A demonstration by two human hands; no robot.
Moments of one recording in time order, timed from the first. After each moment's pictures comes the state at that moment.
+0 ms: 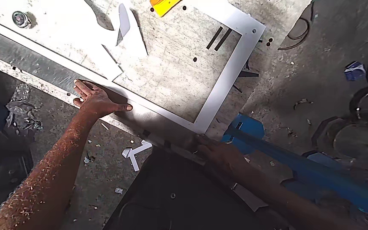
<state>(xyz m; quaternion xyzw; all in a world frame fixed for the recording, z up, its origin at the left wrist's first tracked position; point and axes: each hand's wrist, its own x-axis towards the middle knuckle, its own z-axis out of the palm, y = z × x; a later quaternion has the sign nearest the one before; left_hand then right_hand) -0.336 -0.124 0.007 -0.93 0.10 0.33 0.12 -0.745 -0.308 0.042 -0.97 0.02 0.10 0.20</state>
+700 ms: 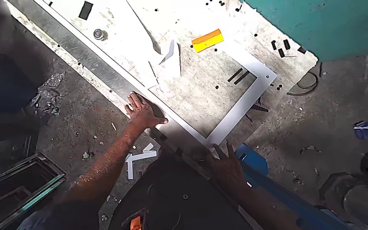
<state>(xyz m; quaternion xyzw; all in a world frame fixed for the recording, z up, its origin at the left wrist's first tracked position) -0.401 -0.129 0.018 -0.94 0.13 0.32 0.07 -0.725 -0.295 0.045 -0.99 0.05 0.11 0.10</state>
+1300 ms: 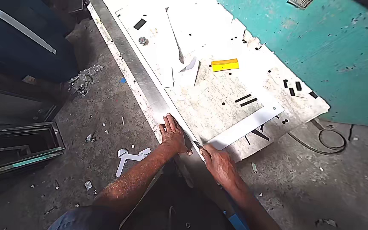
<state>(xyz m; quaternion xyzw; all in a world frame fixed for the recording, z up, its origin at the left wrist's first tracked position) -0.551 -0.202 0.038 -0.90 0.13 0.41 0.09 -0.690 -0.350 0.042 -0.96 0.07 0.10 0.24</state>
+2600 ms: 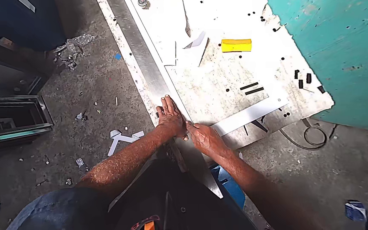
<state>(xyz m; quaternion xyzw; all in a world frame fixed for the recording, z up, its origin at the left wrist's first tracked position) -0.550 -0.202 0.034 -0.90 0.12 0.40 0.08 -0.636 -0.340 0.039 -0.95 -0.14 0.21 0.18</state>
